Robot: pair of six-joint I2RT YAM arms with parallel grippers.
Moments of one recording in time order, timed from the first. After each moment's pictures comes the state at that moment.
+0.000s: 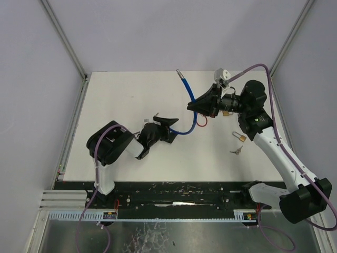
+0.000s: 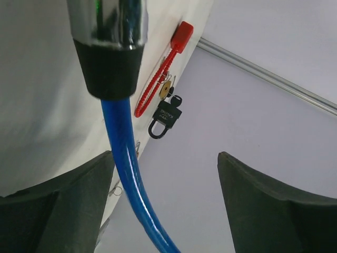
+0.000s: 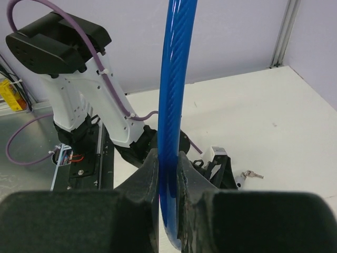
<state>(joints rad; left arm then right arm) -0.59 1.93 0.59 1.01 0.02 -1.89 0.37 1.19 1.12 0.15 -1.03 0.16</state>
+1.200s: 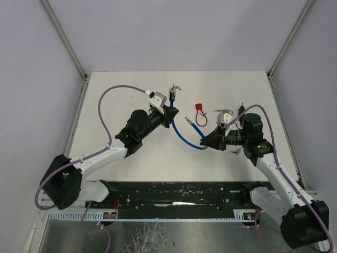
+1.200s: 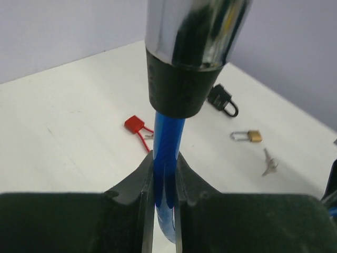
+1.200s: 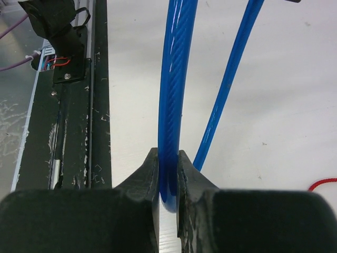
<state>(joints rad) -0.68 1.31 0.76 0.58 0.07 -0.24 0.24 0.91 0.61 -0.11 -1.14 -0.33</state>
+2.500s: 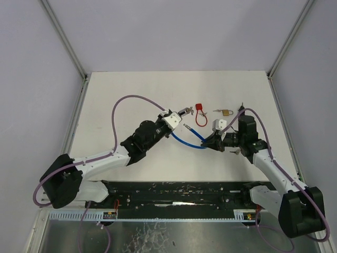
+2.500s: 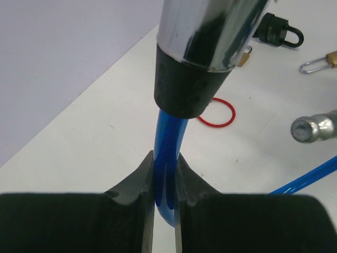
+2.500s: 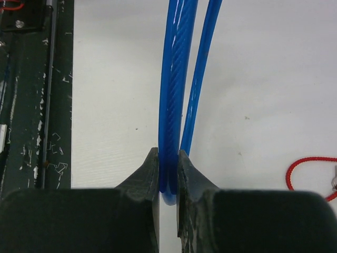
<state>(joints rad) -0.85 1.29 0.69 0.50 -0.14 0.30 0.22 1.01 0.53 -0.11 -1.09 -0.59</state>
